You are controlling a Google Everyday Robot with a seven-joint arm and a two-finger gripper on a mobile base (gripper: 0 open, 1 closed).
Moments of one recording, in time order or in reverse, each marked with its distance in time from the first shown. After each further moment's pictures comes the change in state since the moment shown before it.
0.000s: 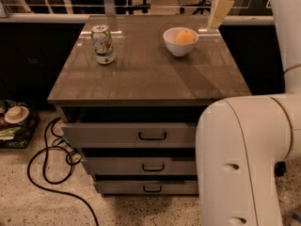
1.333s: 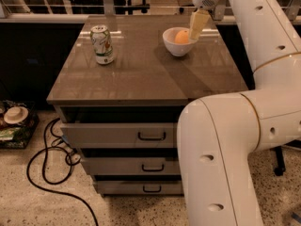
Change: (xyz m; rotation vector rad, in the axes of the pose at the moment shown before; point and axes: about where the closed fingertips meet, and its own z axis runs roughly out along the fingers) arm -0.030 0.009 0.076 -0.060 0.035 0.001
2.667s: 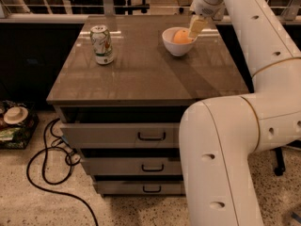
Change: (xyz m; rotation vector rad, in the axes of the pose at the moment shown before) arm 0.017 -0.005 0.032 0.034 0.006 0.039
